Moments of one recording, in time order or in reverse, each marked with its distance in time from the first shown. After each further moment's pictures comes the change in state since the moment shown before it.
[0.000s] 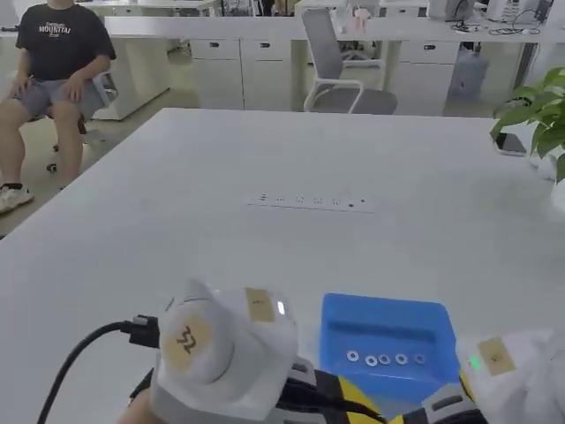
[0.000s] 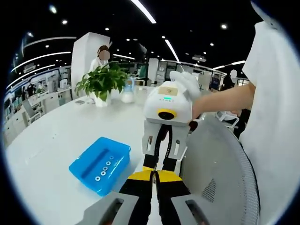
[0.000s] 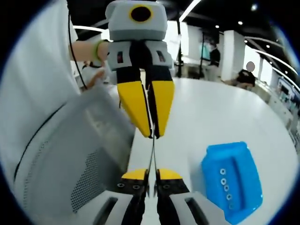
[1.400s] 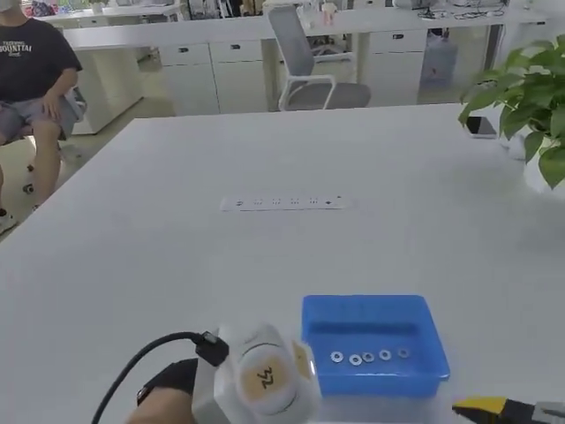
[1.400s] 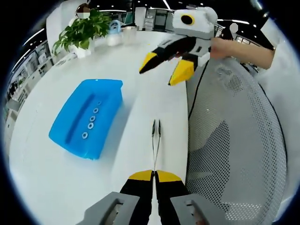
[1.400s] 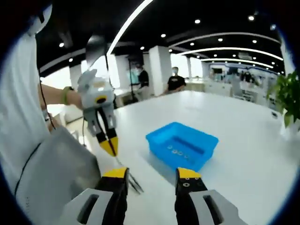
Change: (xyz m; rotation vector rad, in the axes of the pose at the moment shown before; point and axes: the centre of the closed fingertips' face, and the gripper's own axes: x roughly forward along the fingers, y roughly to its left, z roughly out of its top) left arm 0.020 0.019 -0.110 0.062 0.560 -0.083; right arm -0.106 -0.038 -0.045 0.488 -0.409 -0.556
